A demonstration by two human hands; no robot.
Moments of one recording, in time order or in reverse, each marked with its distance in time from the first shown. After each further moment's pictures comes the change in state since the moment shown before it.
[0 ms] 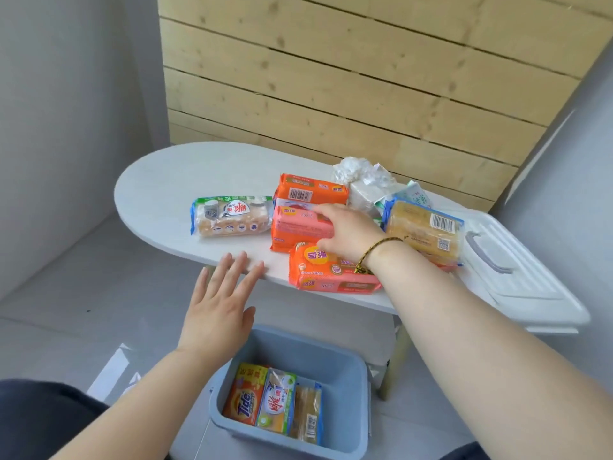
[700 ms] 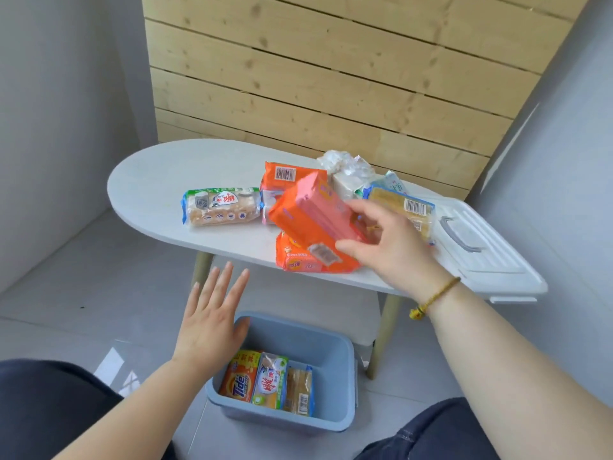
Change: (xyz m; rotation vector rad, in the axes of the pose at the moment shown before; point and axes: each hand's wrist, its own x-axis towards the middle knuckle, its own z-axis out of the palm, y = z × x) left_hand -0.035 0.005 0.009 -0.024 -0.126 -0.079; right_hand -0.107 -0.001 -0.026 0.631 0.365 -0.022
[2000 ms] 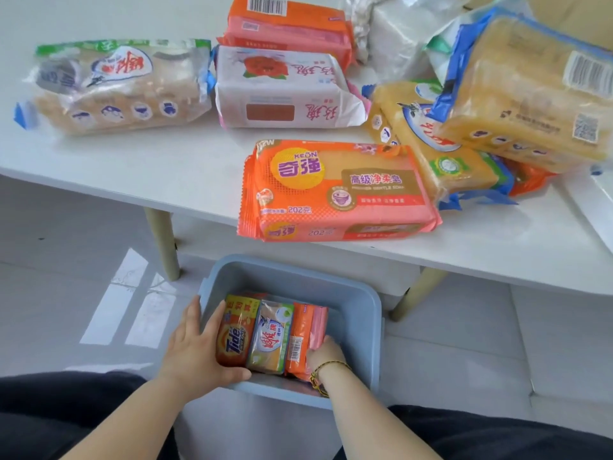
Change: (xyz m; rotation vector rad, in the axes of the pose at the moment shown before) left_hand -0.013 -0.052 0.151 -0.076 -0.635 -0.346; right_hand -0.099 0.245 0.244 -0.031 -0.584 1.285
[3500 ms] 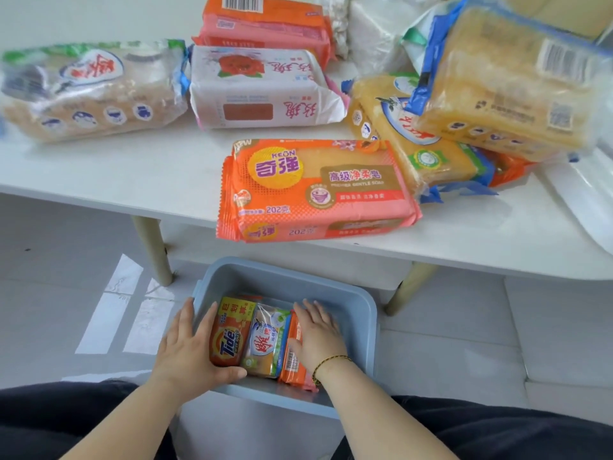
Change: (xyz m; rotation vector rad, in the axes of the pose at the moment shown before) left_hand 0.005 -0.001 0.000 0.085 -0.030 -0.017; right_hand -0.001 -0.001 -0.012 -0.557 0.126 -0.589
